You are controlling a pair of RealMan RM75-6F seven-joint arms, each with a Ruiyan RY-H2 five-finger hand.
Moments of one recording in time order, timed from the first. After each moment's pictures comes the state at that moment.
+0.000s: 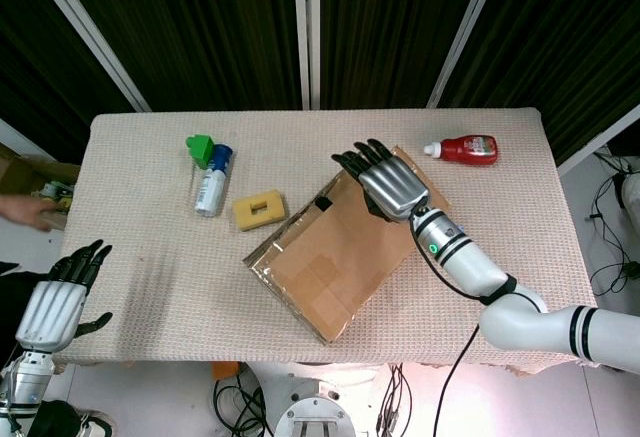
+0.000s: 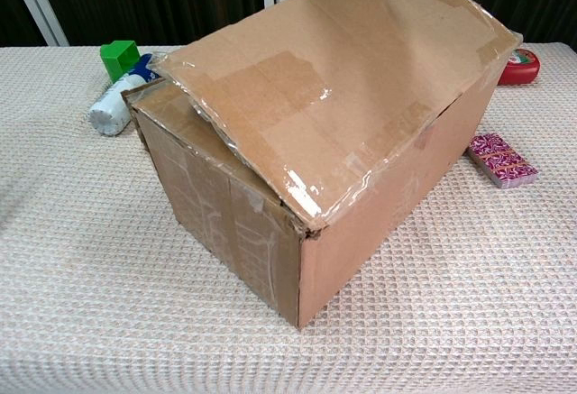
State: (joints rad) left arm -0.08 -1.15 0.04 -1.61 1.61 1.49 0.14; right arm 1.02 -1.14 0.27 -1.81 -0.89 0.78 -0.42
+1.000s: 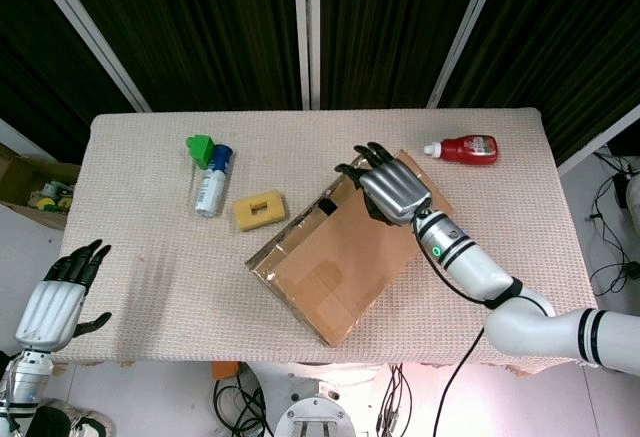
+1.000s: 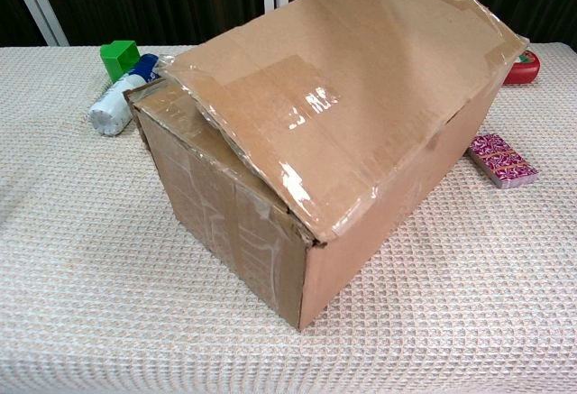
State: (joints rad) left arm -0.08 -1.15 0.03 -1.60 1.60 1.49 0.13; right arm 1.05 -1.08 0.24 -1.87 -0.87 0.79 -0.36
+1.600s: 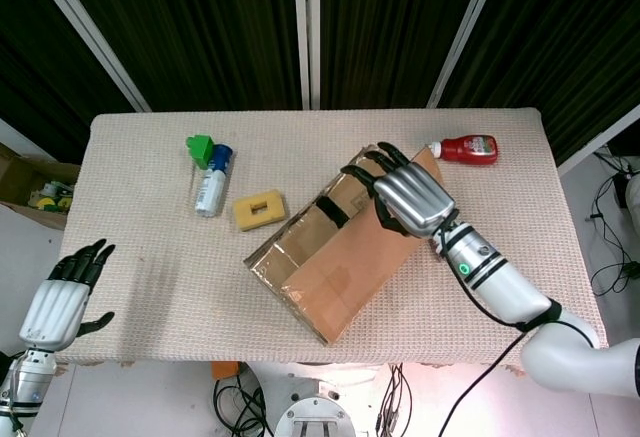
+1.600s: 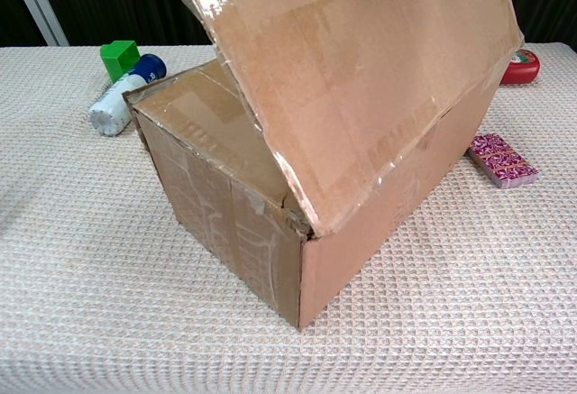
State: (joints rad) left arm -0.08 -1.15 0.03 -1.63 1.61 1.48 0.16; right arm 0.96 -0.86 0.28 -2.09 -0.97 0.83 -0.26
